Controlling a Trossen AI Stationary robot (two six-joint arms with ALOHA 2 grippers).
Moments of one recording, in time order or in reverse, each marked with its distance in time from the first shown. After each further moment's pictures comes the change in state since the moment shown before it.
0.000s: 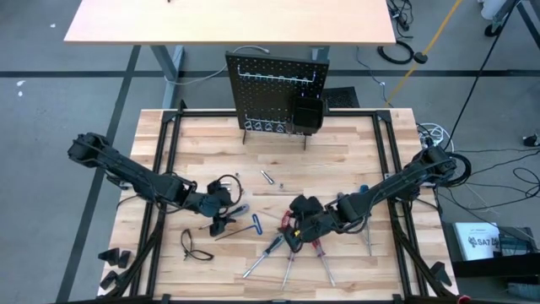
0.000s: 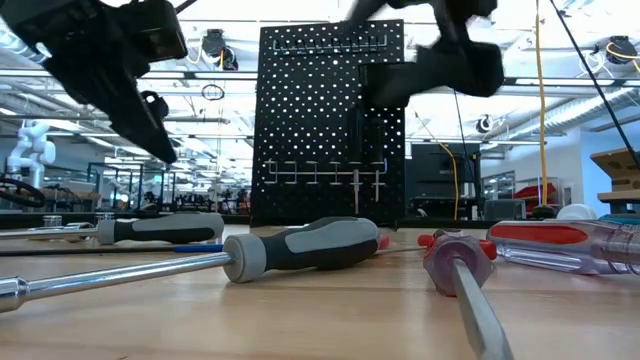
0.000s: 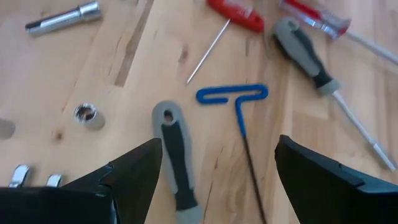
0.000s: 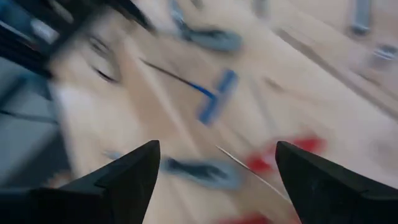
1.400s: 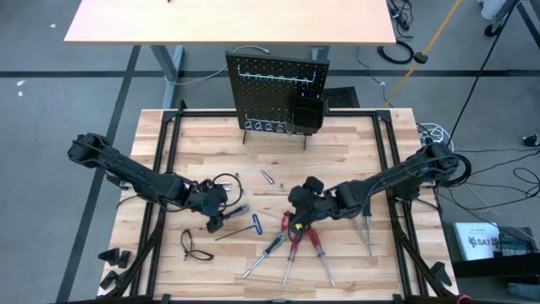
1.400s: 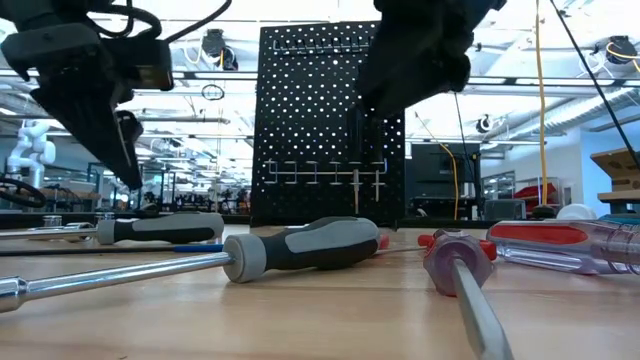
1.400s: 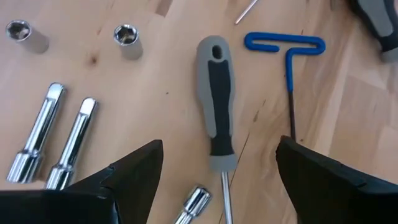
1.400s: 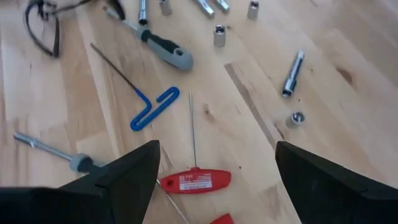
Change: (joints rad) left arm 0.019 0.002 0.000 -0.200 0.023 -0.161; right arm -0.103 -0.038 0.000 -0.102 0.029 -0.392
